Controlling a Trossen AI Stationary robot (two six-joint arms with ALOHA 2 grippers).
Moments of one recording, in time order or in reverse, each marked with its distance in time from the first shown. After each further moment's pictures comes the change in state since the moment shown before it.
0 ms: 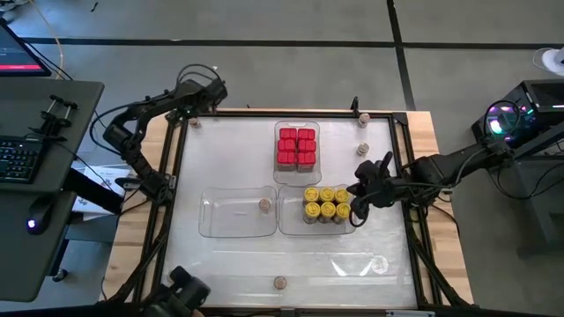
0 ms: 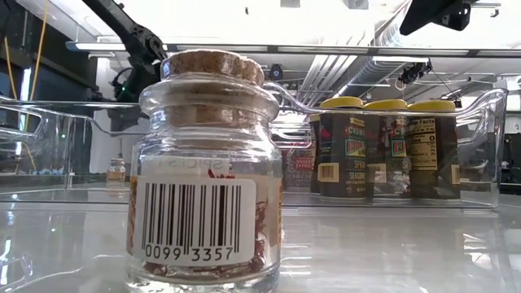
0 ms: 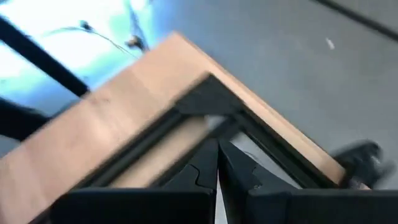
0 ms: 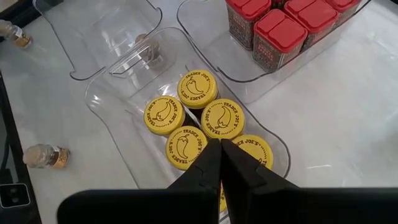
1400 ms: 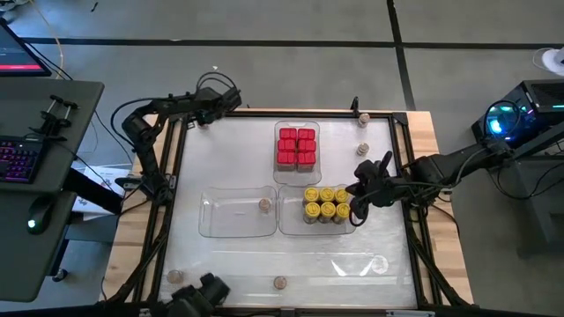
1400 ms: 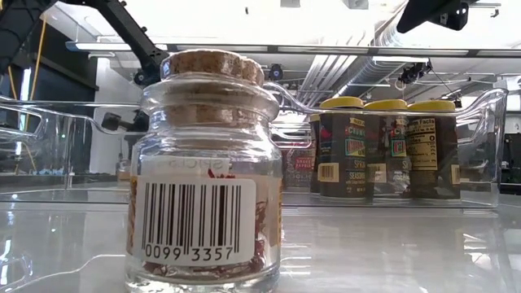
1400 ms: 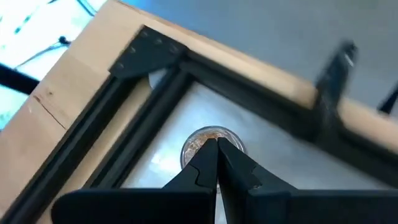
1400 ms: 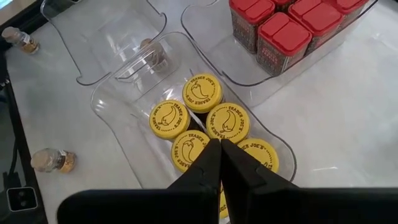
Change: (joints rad) left arm -0.073 0.187 0.003 0.146 0.088 0.178; right arm -0.003 0.000 0.000 0.023 -0.004 0.001
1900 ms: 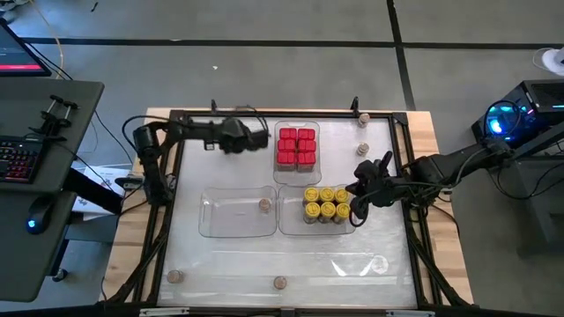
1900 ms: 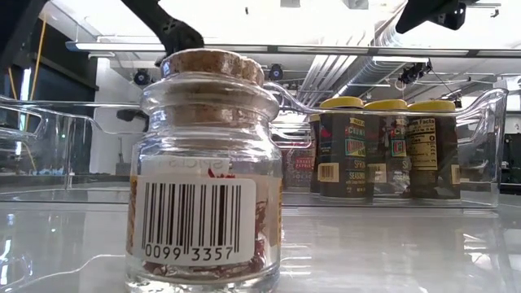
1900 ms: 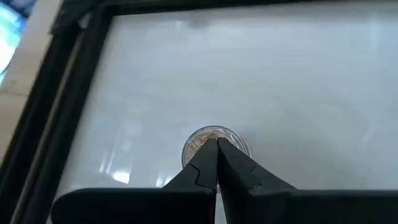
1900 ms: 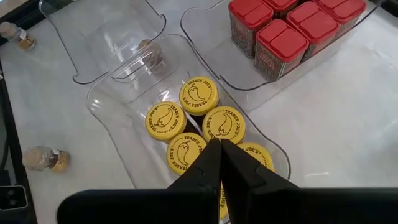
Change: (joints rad) left arm -0.468 0.001 -0.002 -0.120 0.040 -0.093; right arm 0.000 0.000 0.000 0.000 0.015 -0.038
